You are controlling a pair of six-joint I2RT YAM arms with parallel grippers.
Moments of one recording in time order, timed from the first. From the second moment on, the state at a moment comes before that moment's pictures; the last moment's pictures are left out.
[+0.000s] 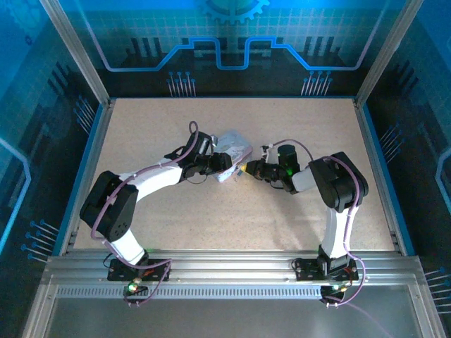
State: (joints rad) left arm -0.50 1.67 1.02 -0.15 0.26 -0.75; right arm 0.32 1.97 0.75 0.71 -0.78 0.88
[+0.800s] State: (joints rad) left arm -0.50 1.57 1.02 -0.20 0.24 -0.74; right arm 0.28 1.79 0.70 0.60 -0.73 0.81
